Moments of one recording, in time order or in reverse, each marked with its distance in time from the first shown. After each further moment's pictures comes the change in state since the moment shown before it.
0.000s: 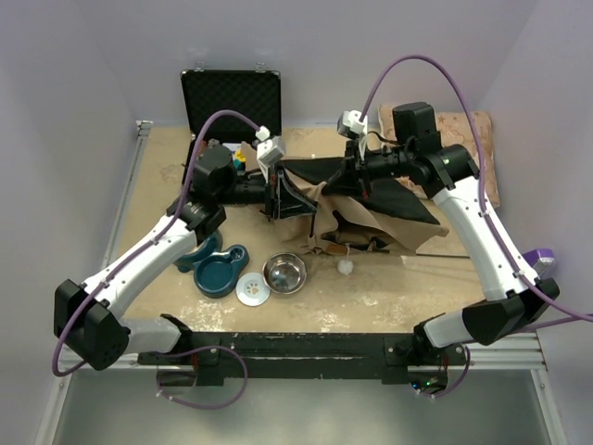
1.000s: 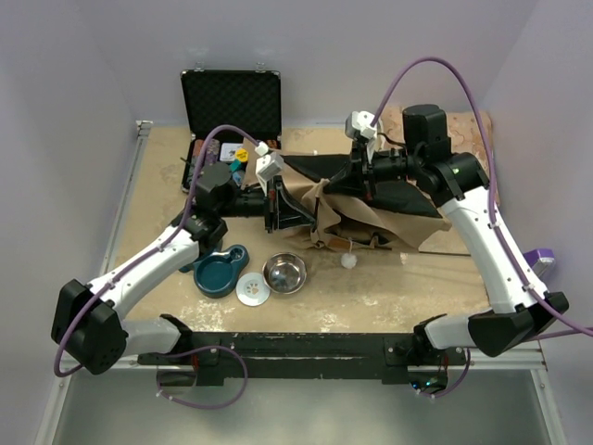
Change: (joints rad) left arm -0.005 -0.034 -0.182 0.190 0.012 -0.060; right arm -0.001 -0.068 -0.045 0.074 -0.030 0.003
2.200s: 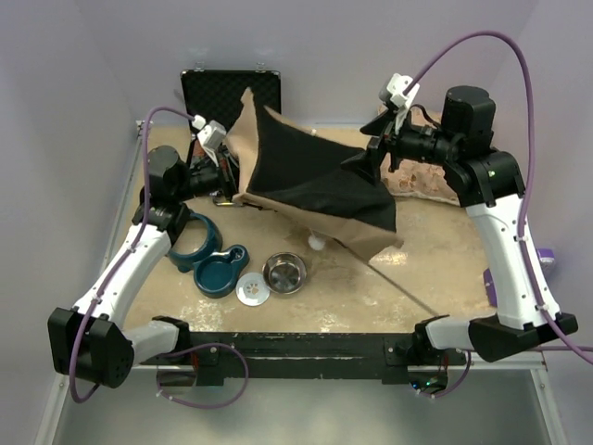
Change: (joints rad) left arm 0.343 -0.082 0.036 -0.078 -0.012 -0.017; right arm -0.099 -0.036 0.163 0.056 0.260 0.124
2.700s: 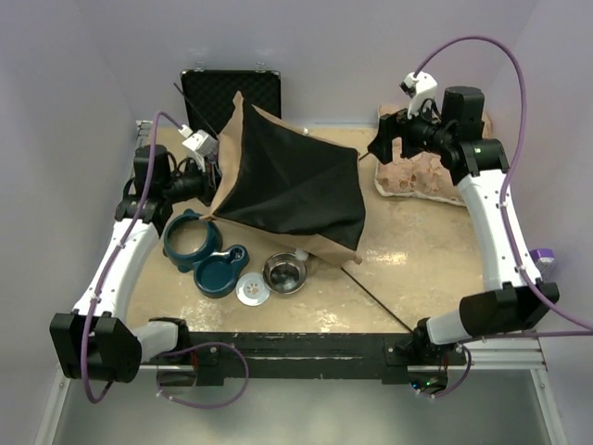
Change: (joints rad) left arm 0.152 0.011 0.060 -0.492 -0.095 0.353; right arm -0.159 0.103 -0.101 0.037 0.283 0.119
